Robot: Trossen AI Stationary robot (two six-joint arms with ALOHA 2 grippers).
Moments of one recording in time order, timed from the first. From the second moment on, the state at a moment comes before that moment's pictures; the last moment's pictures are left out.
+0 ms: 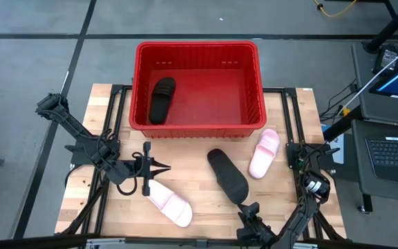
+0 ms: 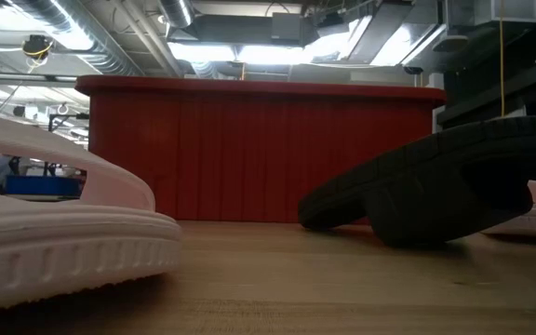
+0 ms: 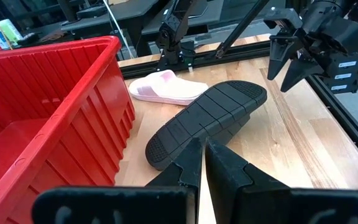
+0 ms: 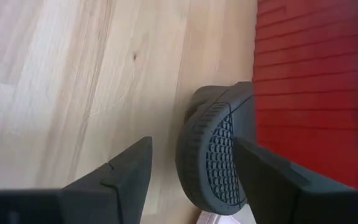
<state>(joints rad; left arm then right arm) -0.68 1.09 0.74 -0.06 -0.78 -0.12 1.02 2.33 1.87 -1.52 0.86 0.82</state>
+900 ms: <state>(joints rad) -0.68 1.09 0.74 -0.06 -0.76 -0.12 0.99 2.33 1.86 -1.51 0.86 0.83</state>
